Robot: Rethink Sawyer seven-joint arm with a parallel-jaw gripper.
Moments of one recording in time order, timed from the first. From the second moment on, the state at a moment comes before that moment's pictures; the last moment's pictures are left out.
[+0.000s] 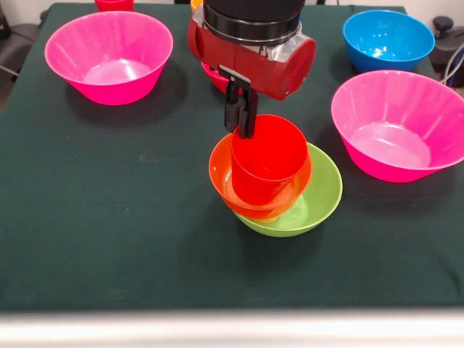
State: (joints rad) arm -0.16 -0.33 -0.13 0.85 0.11 0.99 2.19
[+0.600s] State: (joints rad) arm -0.14 -0.32 -0.13 0.87 0.11 0.99 2.19
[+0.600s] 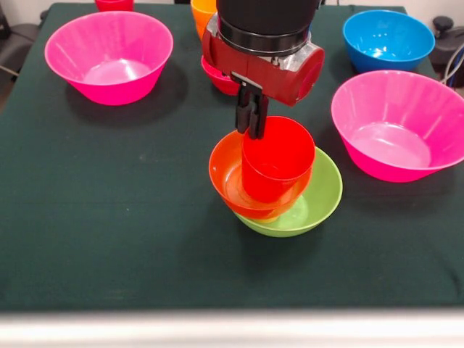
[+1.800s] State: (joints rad) arm -0.14 -0.33 -0.13 0.89 0.10 0.99 2.19
